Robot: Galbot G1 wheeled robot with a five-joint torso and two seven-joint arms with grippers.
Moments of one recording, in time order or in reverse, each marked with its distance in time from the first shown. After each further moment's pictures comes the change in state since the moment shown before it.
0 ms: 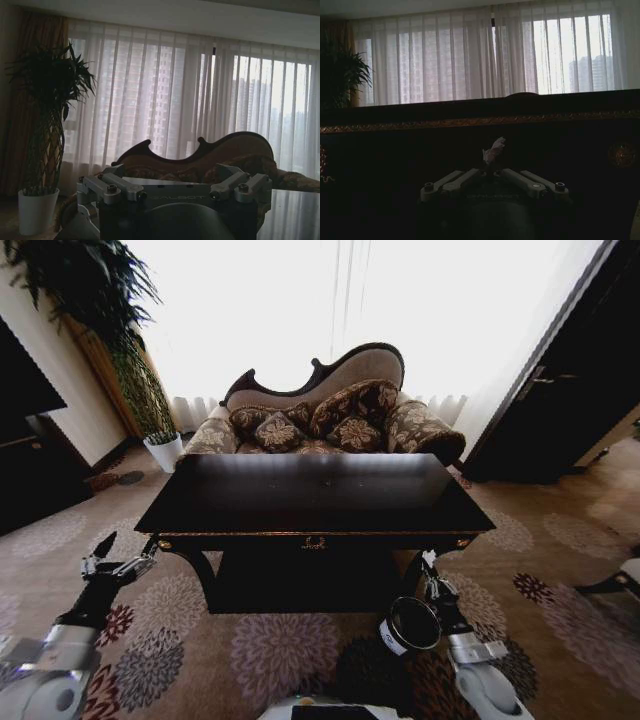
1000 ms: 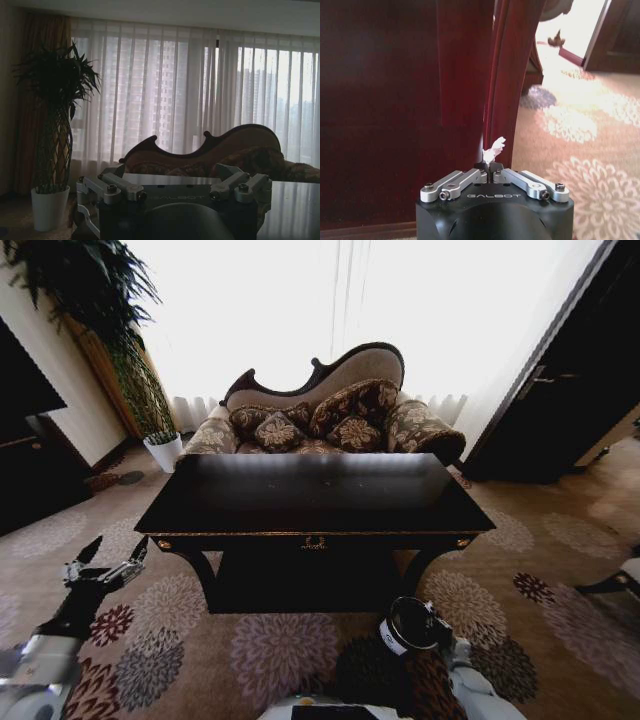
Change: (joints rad) left arm 0.056 0.001 -0.055 -0.025 -0.010 0.006 -0.001; right arm 0.423 0.037 -0.204 -0.810 -0.070 -0.243 0.104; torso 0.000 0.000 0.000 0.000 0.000
